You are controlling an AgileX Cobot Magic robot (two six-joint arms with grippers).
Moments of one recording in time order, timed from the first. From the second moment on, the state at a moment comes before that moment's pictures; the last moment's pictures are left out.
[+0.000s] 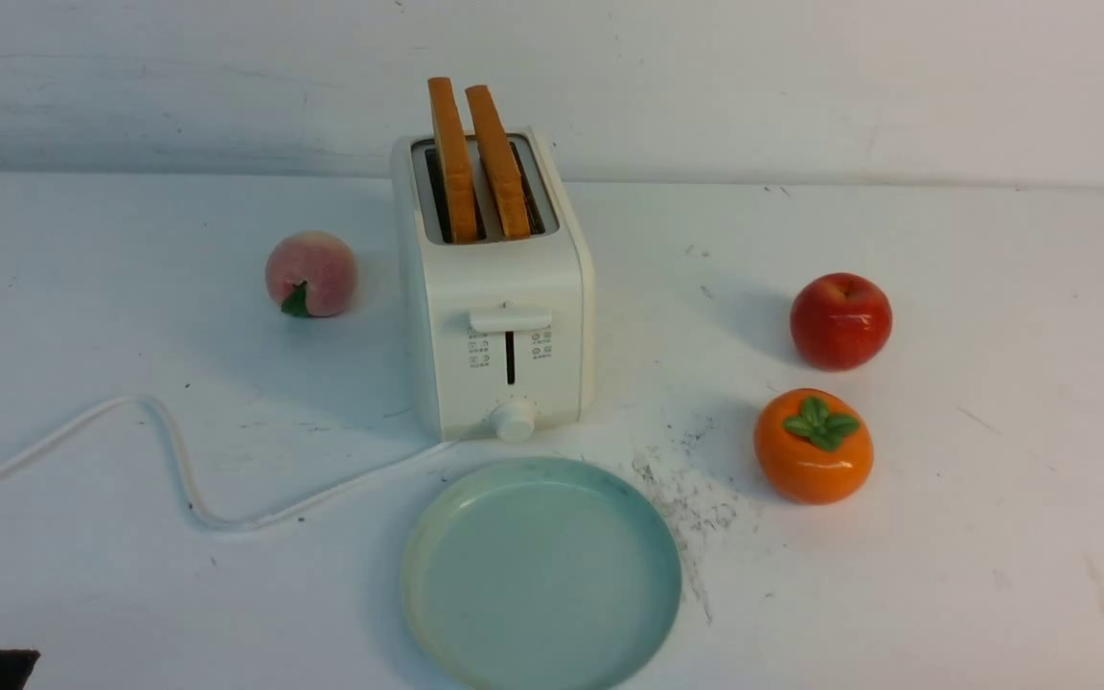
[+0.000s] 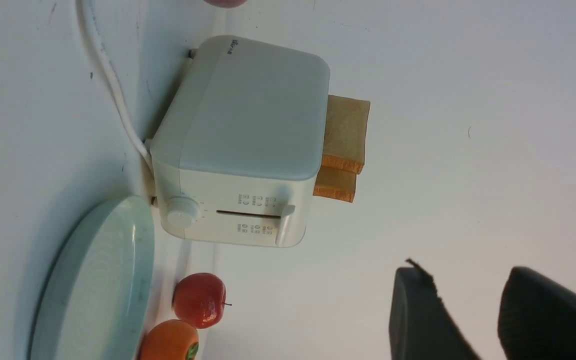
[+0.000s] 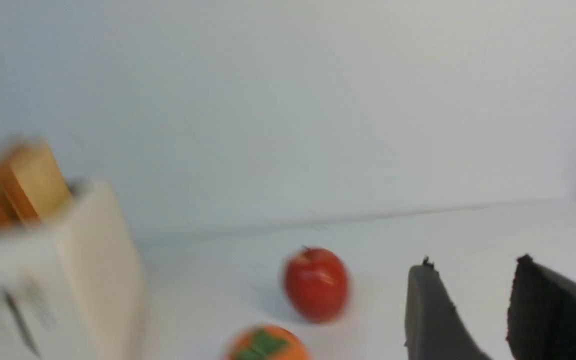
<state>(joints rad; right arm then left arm) 0.00 -0.01 0.03 -0.16 -0.14 0.48 -0.10 -0.01 0.03 -0.94 0.08 -0.84</state>
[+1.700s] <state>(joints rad) 0.41 1.13 -0.88 0.40 0.94 -0.10 -0.10 0.86 -0.54 -0.80 0.80 -0.12</state>
